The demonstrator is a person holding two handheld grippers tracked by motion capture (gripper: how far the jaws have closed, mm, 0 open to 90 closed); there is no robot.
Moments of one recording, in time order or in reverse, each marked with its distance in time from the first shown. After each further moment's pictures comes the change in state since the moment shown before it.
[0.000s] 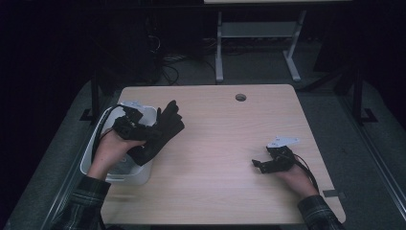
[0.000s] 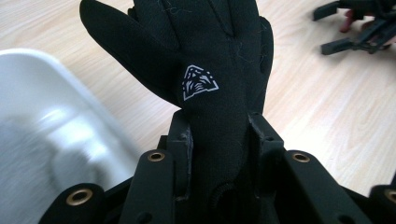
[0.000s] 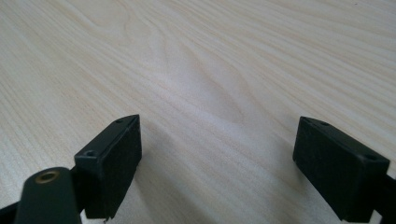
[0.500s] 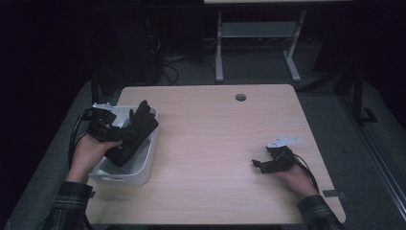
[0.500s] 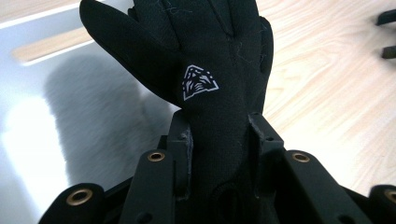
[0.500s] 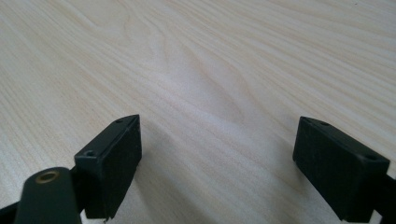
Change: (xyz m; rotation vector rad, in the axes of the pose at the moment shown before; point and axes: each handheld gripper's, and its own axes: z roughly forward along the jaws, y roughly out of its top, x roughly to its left) left arm 0.046 -0.039 -0.028 0.003 0.122 -0.129; right arm 0.000 0.000 0.000 0.001 -0.001 0.000
